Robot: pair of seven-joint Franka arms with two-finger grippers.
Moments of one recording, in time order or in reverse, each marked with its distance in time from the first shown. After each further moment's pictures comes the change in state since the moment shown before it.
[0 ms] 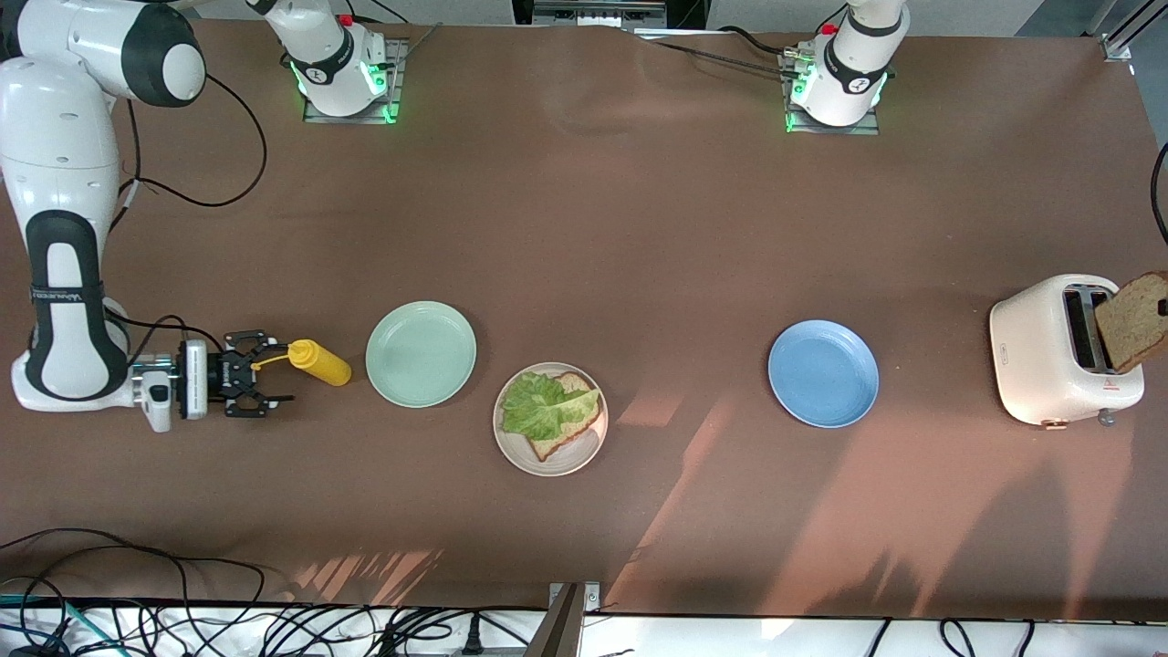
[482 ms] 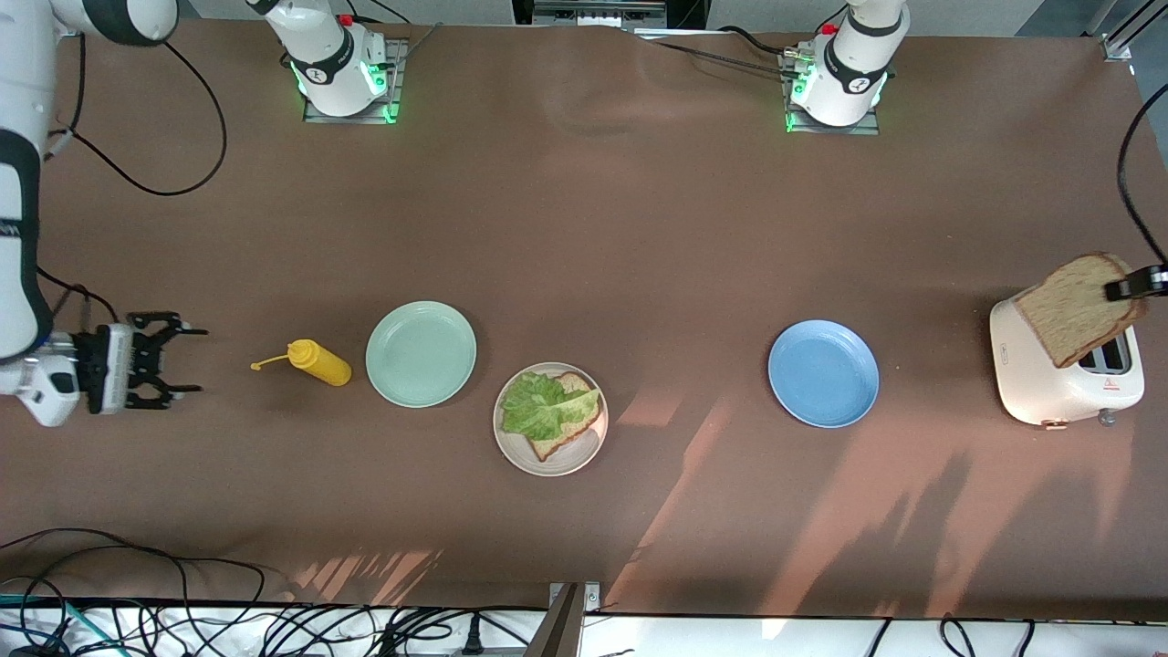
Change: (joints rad) left arm -0.008 -0.041 -0.160 0.100 -0.344 -0.199 -0.459; right arm 0.017 -0.301 -0.006 -0.026 -0.419 0.030 0.428
